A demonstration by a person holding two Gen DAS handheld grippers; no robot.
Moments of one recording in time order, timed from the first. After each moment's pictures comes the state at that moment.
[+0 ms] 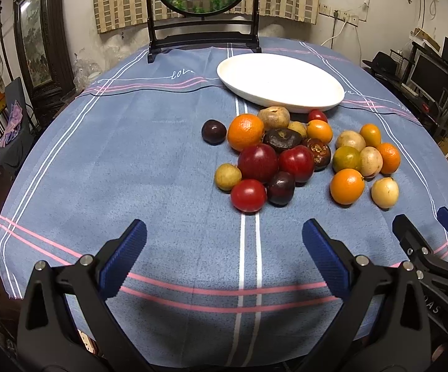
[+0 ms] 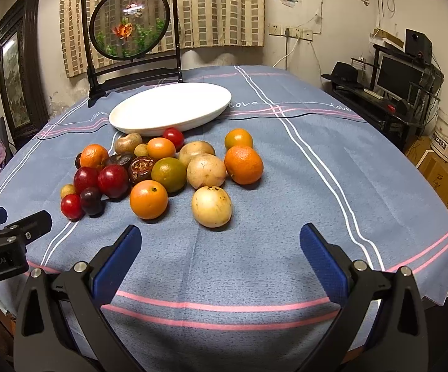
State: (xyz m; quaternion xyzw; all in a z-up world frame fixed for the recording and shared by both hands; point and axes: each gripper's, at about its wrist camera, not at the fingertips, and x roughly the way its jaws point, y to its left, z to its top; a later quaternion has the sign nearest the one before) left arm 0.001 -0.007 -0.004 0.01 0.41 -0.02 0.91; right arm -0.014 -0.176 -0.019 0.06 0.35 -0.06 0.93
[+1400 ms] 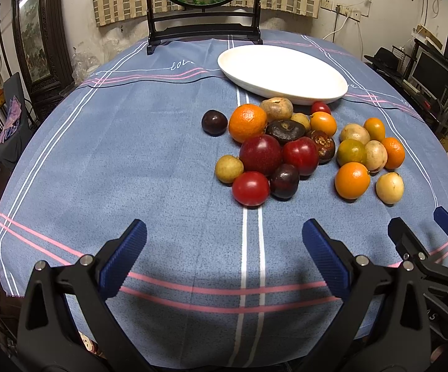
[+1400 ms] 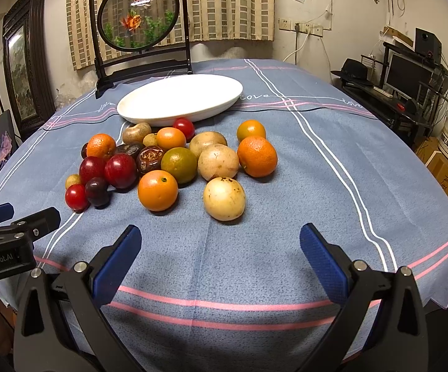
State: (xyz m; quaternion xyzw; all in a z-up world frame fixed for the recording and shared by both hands) left arm 0.005 -0.006 -0.012 0.01 0.43 -0.02 0.90; right arm -0.007 -0.170 -0.025 0.05 0.36 -0.05 0.93
